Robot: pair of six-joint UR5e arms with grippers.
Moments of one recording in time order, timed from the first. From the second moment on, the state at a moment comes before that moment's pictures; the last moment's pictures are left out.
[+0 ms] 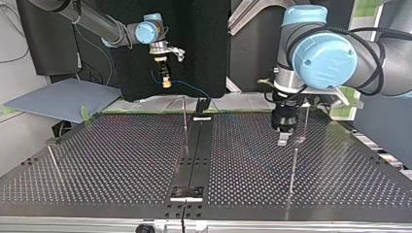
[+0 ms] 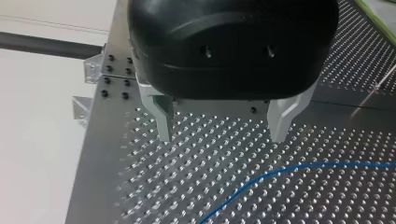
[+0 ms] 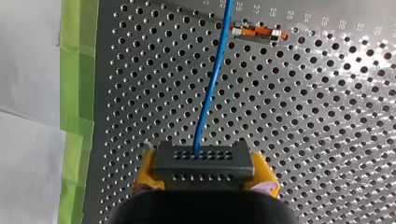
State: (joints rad) left arm -0.24 -1.53 -1.60 -3.36 -1.80 -1.51; right arm 2.09 -0.70 1.91 -1.07 1.58 1.42
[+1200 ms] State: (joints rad) left arm -0.34 -1.75 -1.57 -3.05 -1.95 -1.41; right arm 2.10 -0.70 1.91 -1.07 1.58 1.42
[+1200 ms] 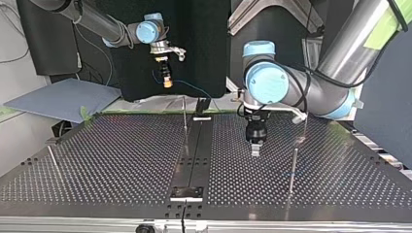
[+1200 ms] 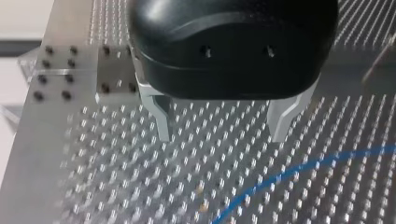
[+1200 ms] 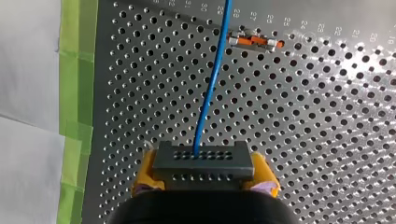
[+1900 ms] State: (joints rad) left arm -0.30 -1.79 -1.57 -2.94 -1.94 -1.39; right arm 2.10 -0.70 1.91 -1.07 1.58 1.42
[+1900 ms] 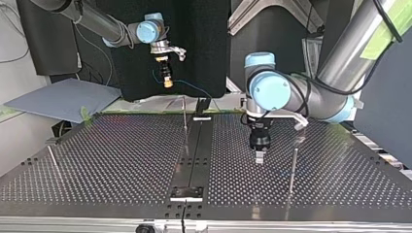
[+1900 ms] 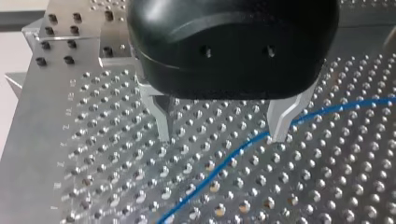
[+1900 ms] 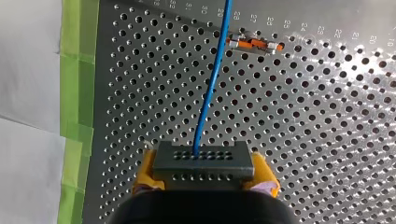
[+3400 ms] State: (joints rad) left arm -0.30 -2.01 -1.56 -2.85 -1.98 -1.32; right arm 2.11 -0.70 1.91 -1.07 1.58 1.41
